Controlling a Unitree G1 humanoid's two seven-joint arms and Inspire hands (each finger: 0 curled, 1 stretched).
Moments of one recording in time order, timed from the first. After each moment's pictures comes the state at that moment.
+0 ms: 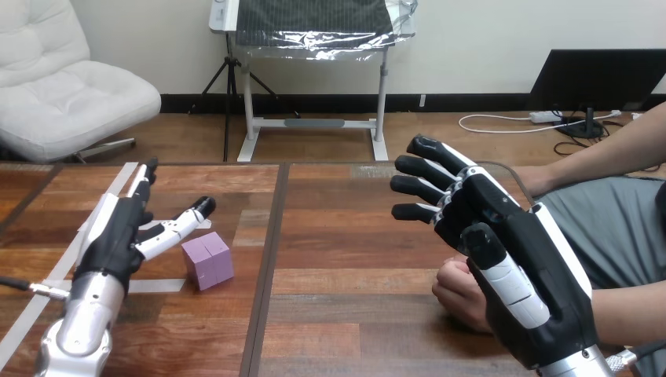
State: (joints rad) left arm -0.29 0.38 0.09 0.59 0.19 -0.13 -0.07; right arm 0.30 -0.16 0.04 -0.35 0.29 -0.26 0.40
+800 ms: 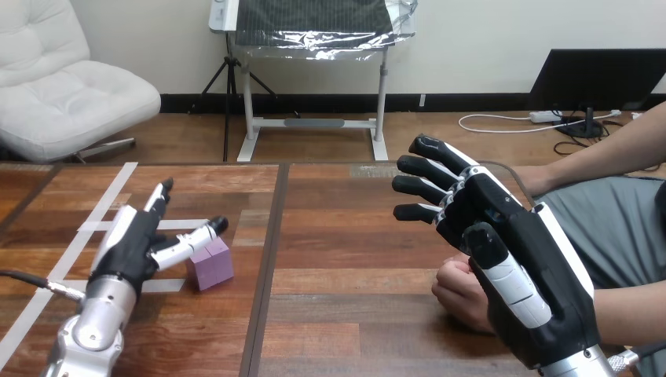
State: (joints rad) left arm -0.34 0.39 0.02 0.71 0.24 -0.10 -0.07; right arm 0.30 -0.16 0.03 -0.35 0.30 -0.26 0.40
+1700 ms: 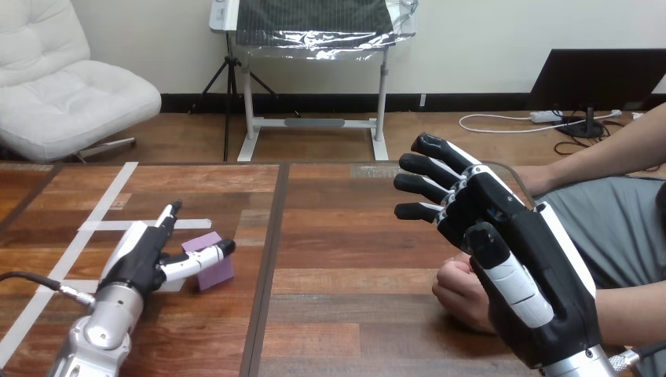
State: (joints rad) left arm -0.40 0.39 -0.02 0.83 0.27 -0.10 -0.07; right arm 0.30 -0.16 0.03 -0.35 0.31 -0.26 0.40
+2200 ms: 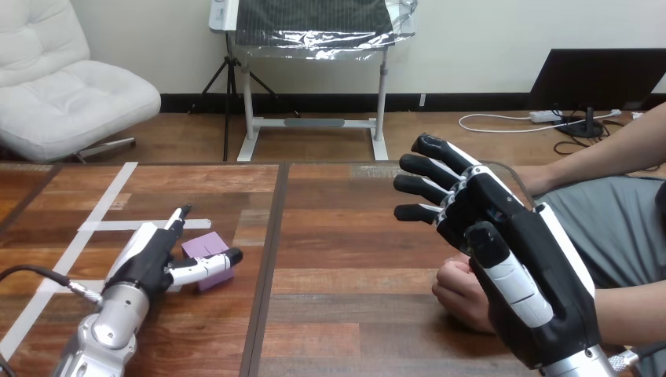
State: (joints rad) left arm -0.41 0.39 -0.06 0.85 0.32 -0.09 -0.07; right arm 0.30 -0.16 0.03 -0.35 0.32 -0.25 0.40
